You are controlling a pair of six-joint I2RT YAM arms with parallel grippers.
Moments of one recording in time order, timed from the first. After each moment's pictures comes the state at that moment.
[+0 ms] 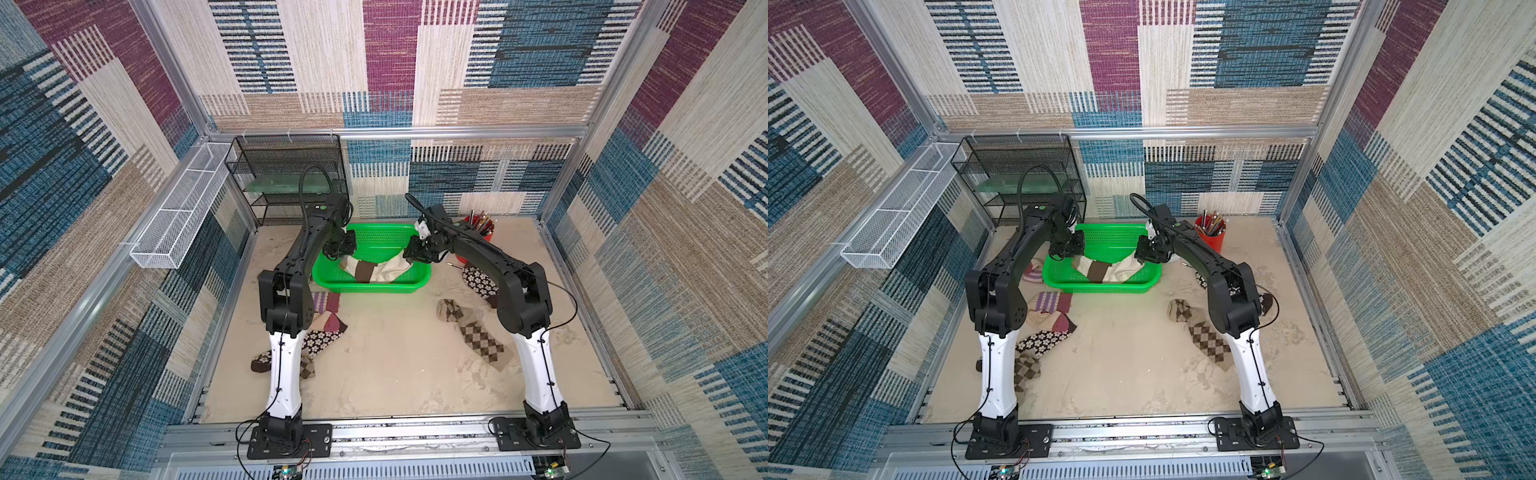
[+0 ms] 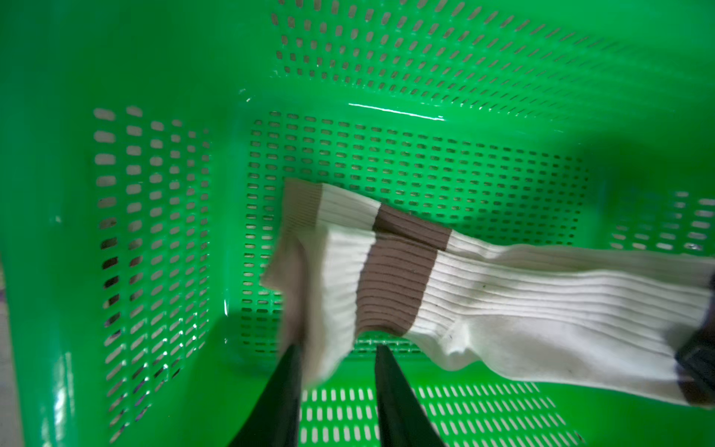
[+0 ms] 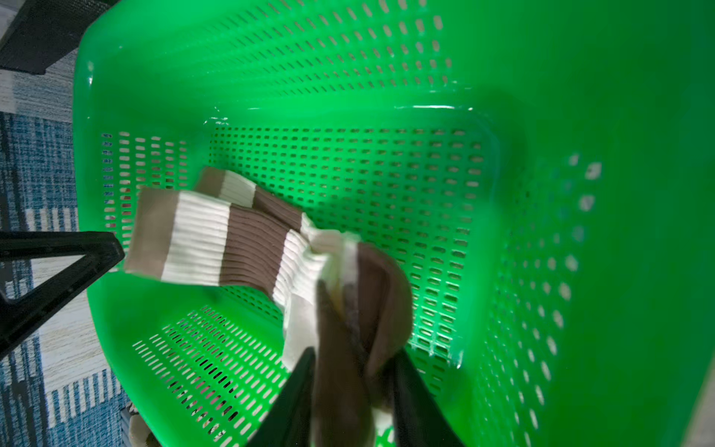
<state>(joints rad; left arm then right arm) -0.21 2.28 2.22 -1.17 0.06 -0.30 0.43 2.27 2.01 -0.74 -0.34 0.53</state>
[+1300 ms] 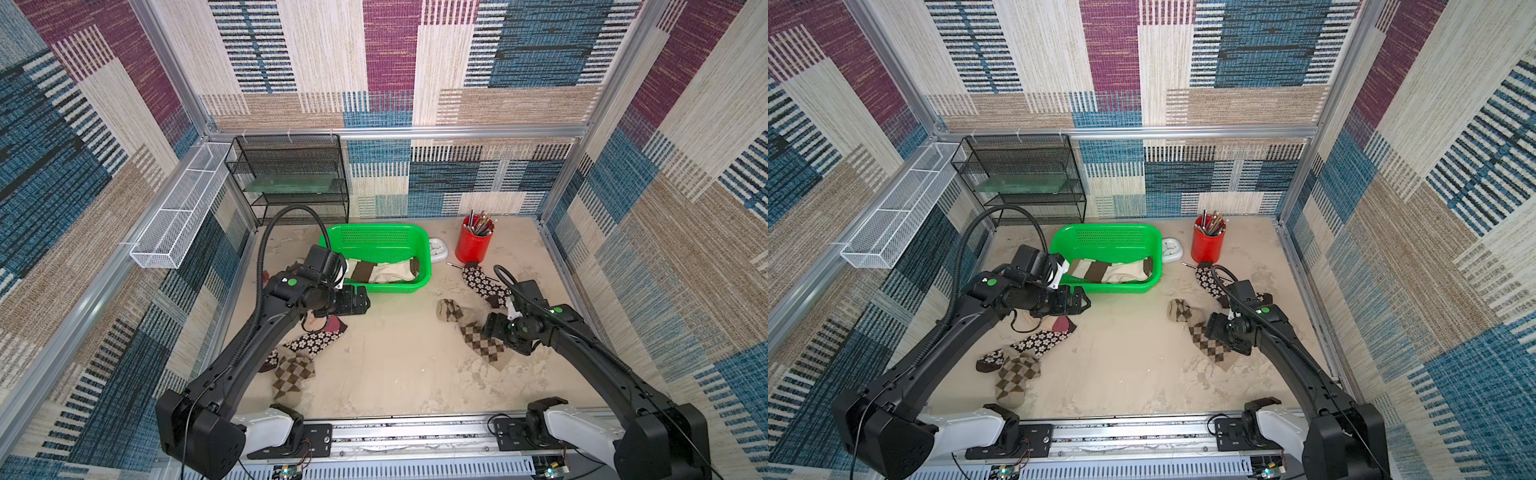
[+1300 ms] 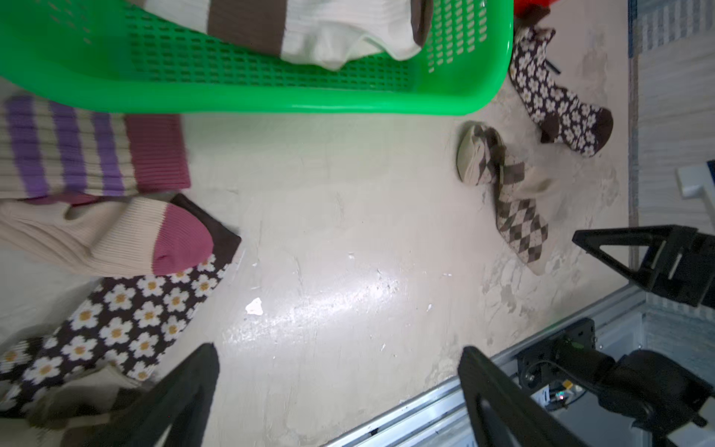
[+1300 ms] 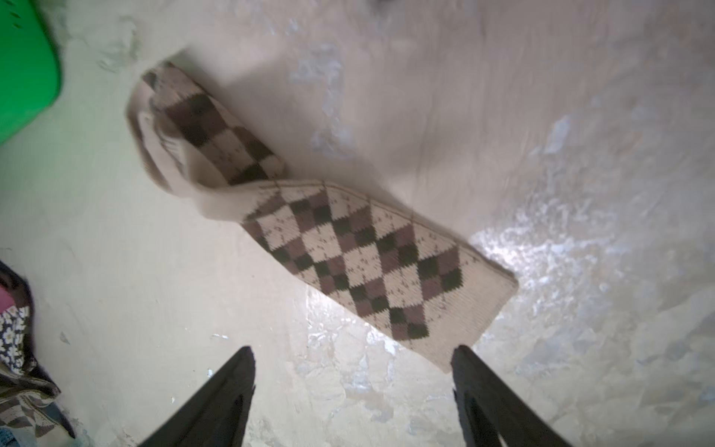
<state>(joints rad) -0.46 1.26 1.18 -0.99 0.22 -0.40 0.19 1.08 0.71 -0.90 -0.15 0.60</state>
